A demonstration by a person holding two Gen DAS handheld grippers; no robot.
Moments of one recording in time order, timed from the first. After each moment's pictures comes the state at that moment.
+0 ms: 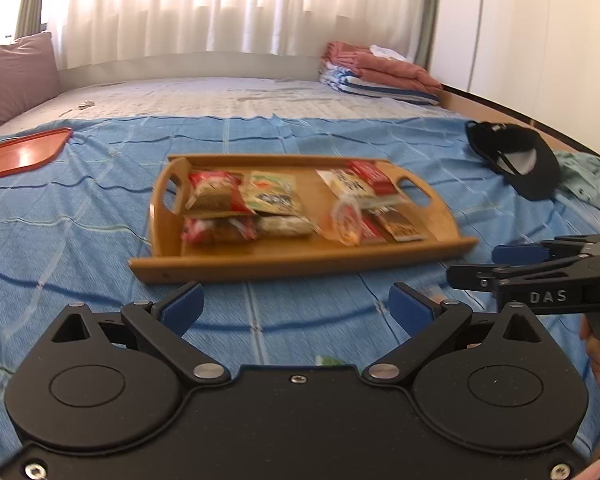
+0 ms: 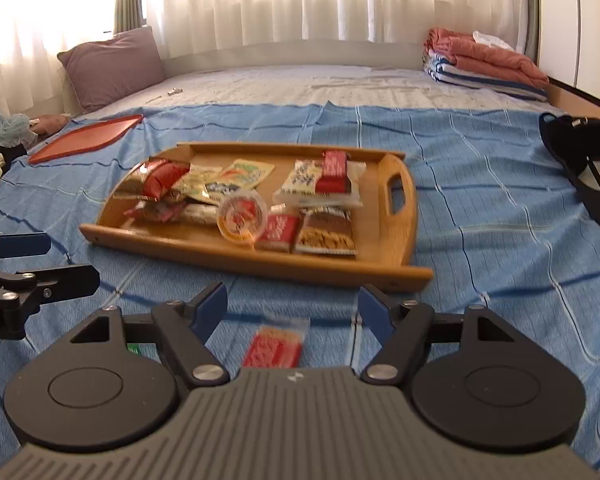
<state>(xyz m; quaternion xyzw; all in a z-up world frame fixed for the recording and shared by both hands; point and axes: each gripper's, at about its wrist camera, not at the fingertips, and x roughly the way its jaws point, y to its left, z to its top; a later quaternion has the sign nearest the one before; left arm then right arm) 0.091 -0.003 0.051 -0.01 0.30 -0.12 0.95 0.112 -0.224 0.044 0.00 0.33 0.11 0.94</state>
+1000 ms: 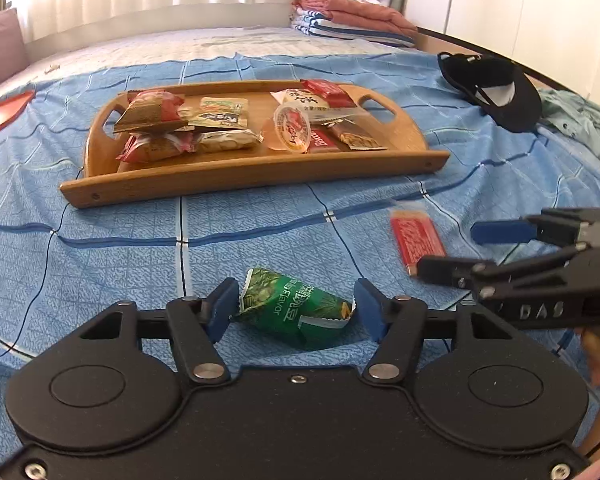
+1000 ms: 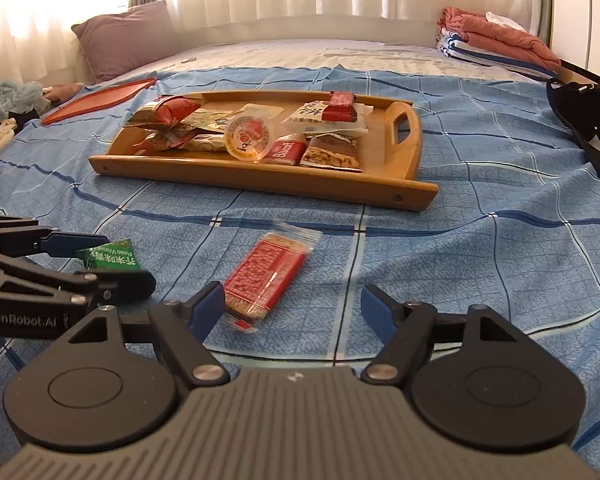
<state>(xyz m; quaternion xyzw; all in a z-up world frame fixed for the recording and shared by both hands) 0.088 -0.040 0.004 0.01 0.37 -0.15 0.92 0.079 -0.232 0.002 -0.02 0.35 0.13 0.93</state>
